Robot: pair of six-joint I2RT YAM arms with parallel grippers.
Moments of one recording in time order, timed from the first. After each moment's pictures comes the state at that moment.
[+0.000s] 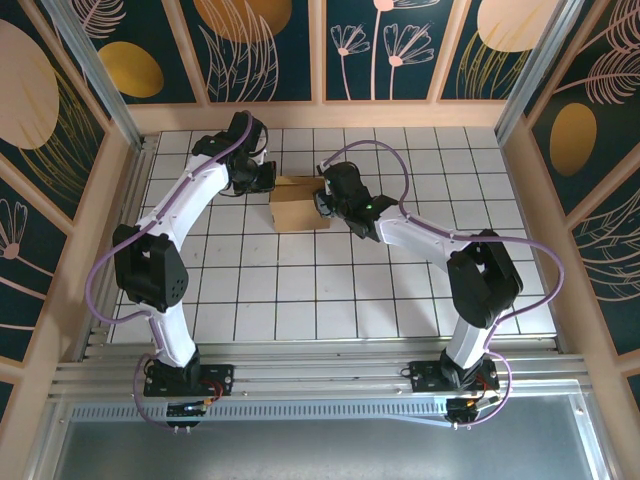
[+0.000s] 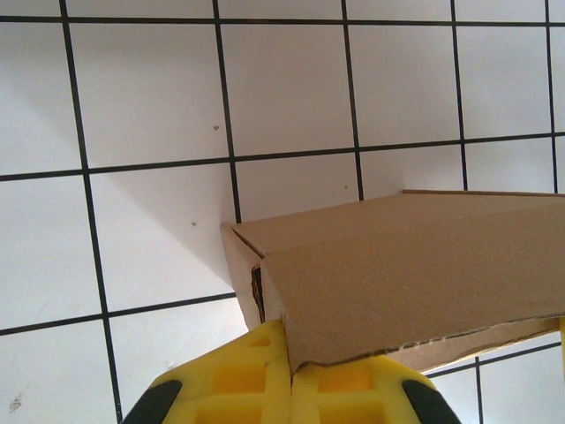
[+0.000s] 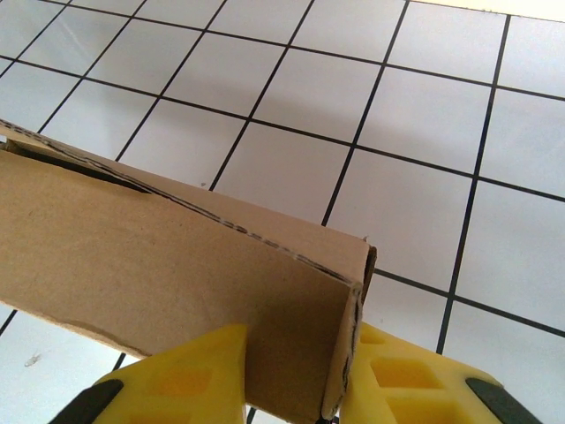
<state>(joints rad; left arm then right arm) -0.36 1.87 1.77 -0.98 0.13 -0.38 0.72 1.75 1.27 -0.17 0.16 0.23</state>
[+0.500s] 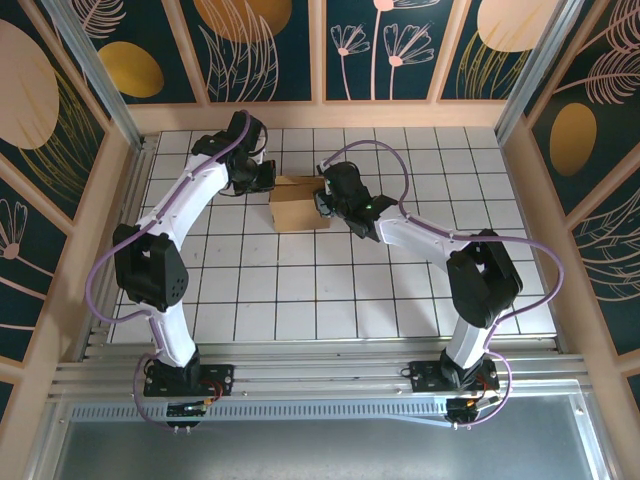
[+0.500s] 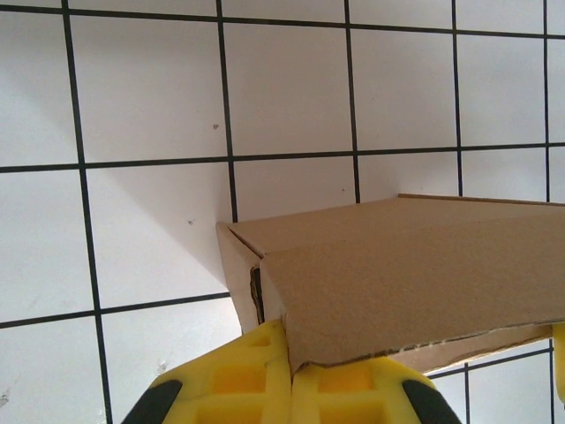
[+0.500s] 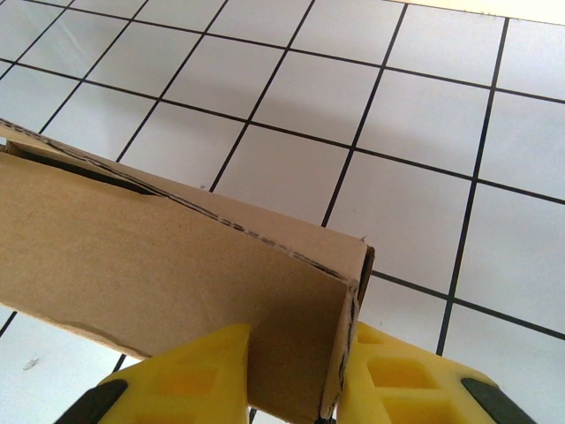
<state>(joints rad) -0.36 1.88 1.77 -0.98 0.14 -0.41 0.72 1.75 1.27 -0.16 0.17 0.23</state>
